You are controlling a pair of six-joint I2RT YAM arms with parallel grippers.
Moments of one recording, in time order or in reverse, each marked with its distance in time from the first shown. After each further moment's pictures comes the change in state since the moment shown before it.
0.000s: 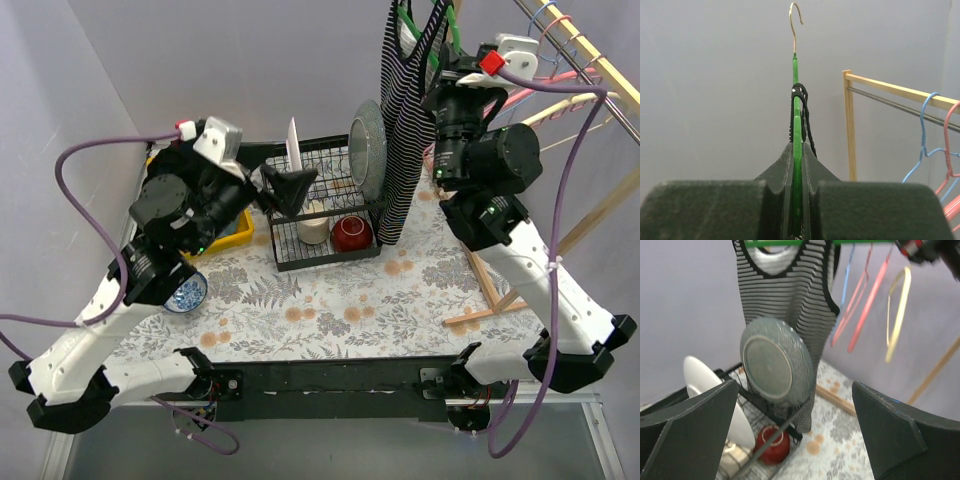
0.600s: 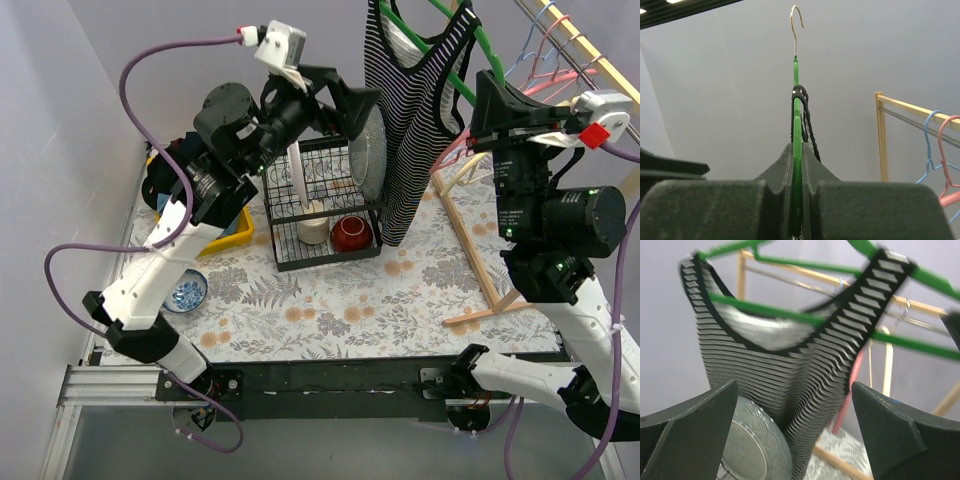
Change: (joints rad) left arm 0.020 0.547 0.637 -0.003 0.076 -0.053; right arm 0.000 -0.332 -0.217 -0.071 -0.269 0.148
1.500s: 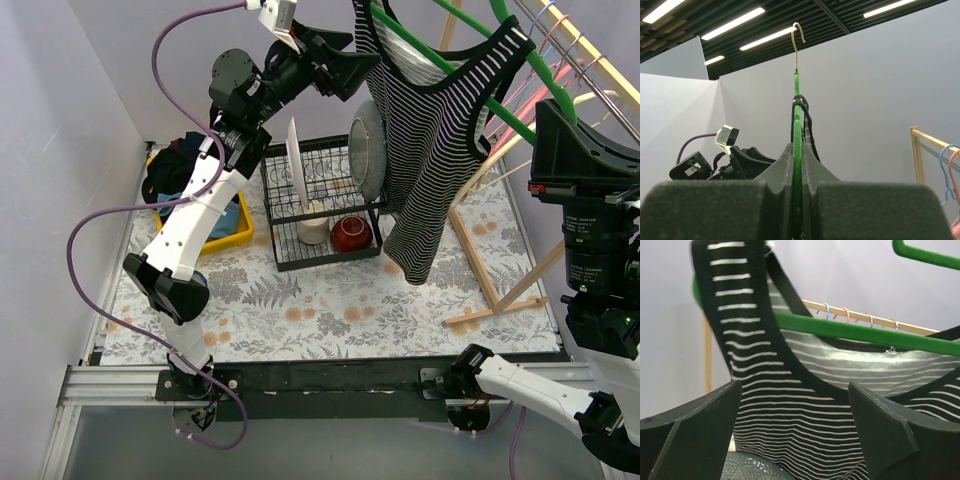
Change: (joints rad) left arm 0.257 0.295 0.189 0.314 0.442 -0.234; right arm 0.000 -0.236 -0.060 -0.050 -0.220 0.116
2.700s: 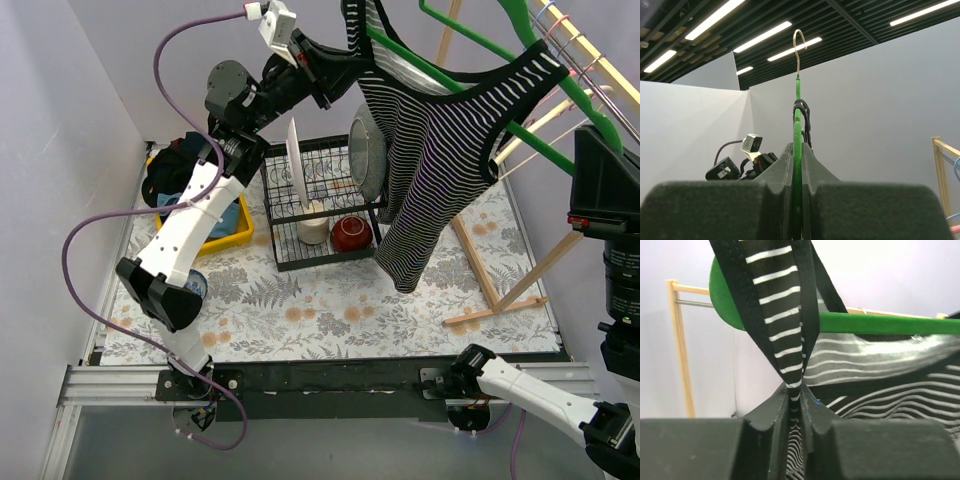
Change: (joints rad) left arm 0.000 -0.023 -0.080 0.121 0.115 -0.001; right arm 0.000 -0.099 0.016 -0.088 -0.098 0.082
